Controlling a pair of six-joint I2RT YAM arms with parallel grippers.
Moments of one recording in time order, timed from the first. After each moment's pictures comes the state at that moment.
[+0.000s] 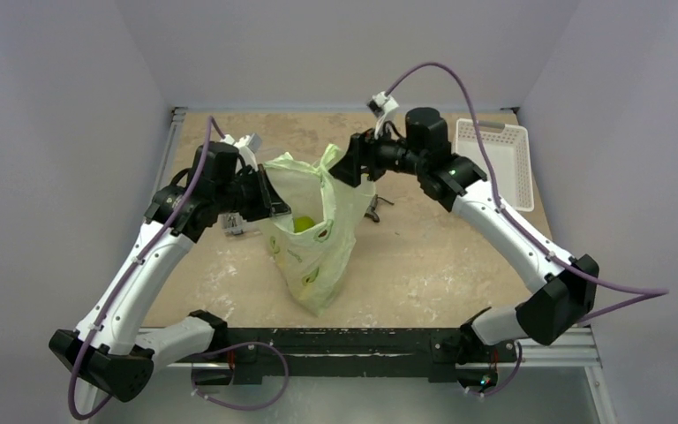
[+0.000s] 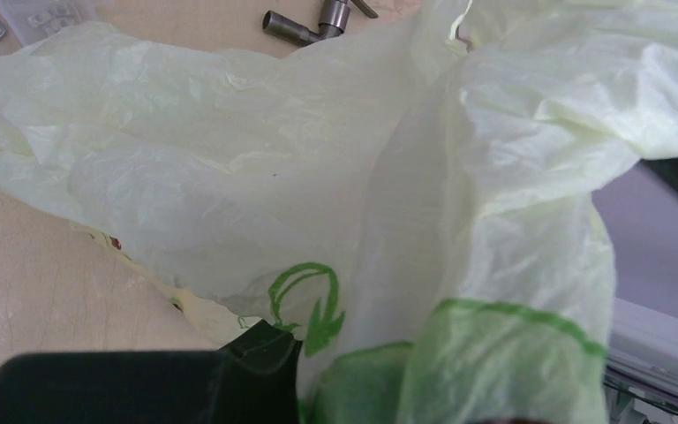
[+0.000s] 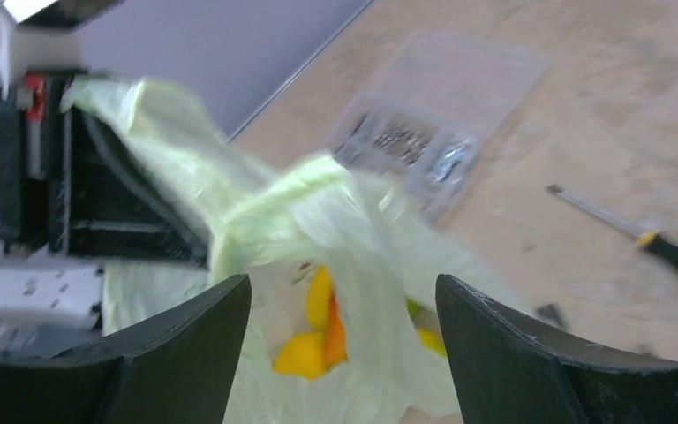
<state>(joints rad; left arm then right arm) -0.41 1.09 1.25 -0.88 0.29 -0.64 0.53 1.42 1.42 -0.32 -0.43 0.29</state>
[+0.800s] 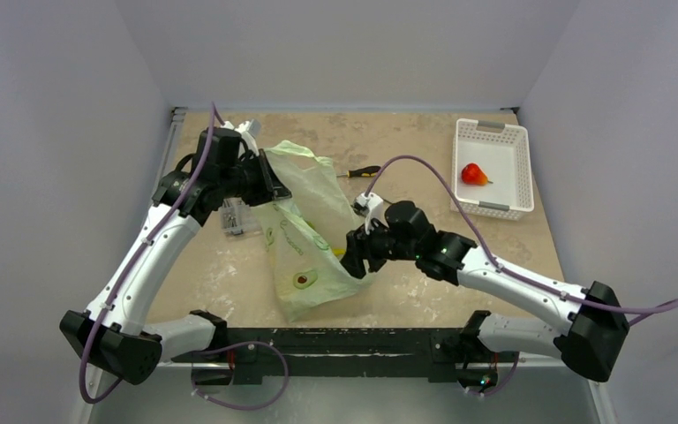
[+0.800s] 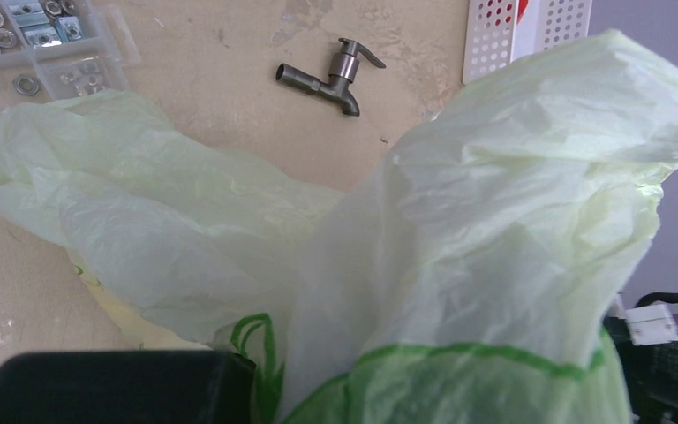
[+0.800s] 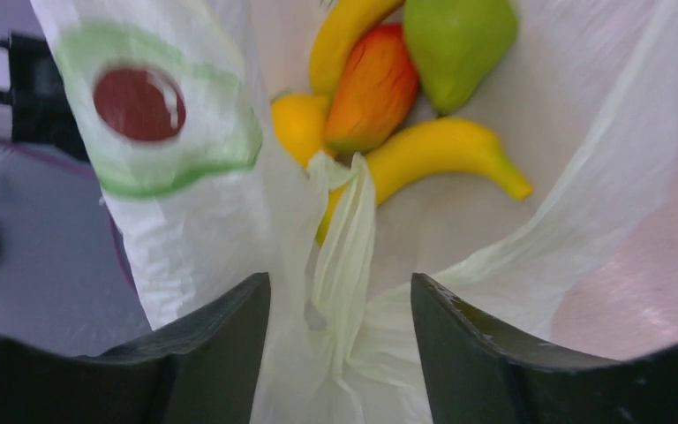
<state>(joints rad) -0.37 1.19 1.32 -0.83 0.27 -0.64 0.88 1.12 0.78 -0.22 -0.28 0.39</state>
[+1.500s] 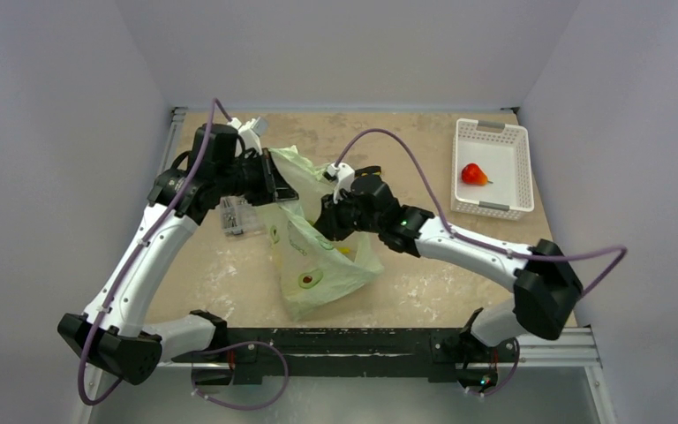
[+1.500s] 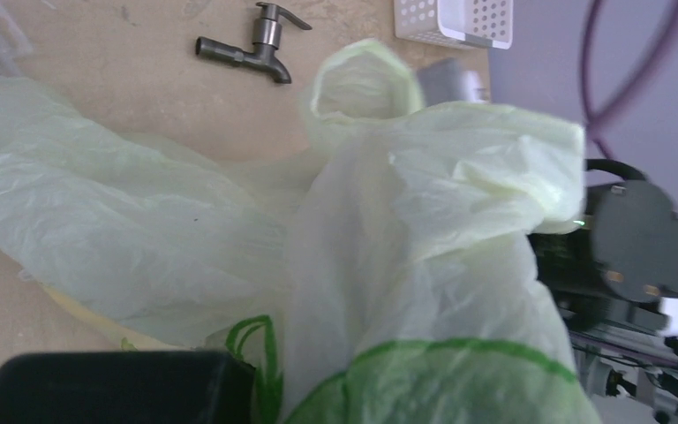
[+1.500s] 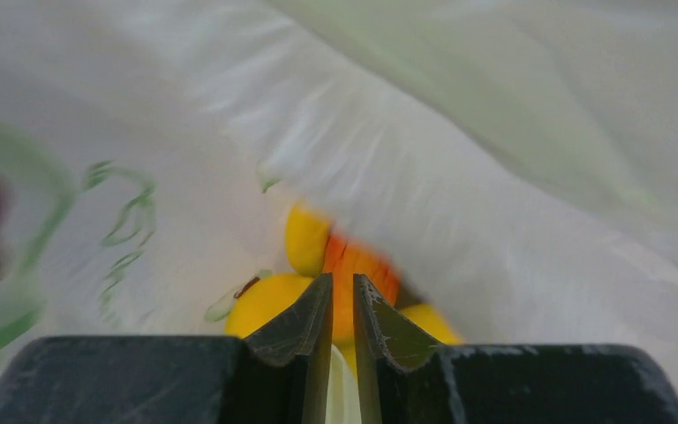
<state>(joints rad) -0.37 1.19 1.37 -0.85 0.43 -0.60 0.88 1.46 1.03 -0.04 -0.19 0.39</state>
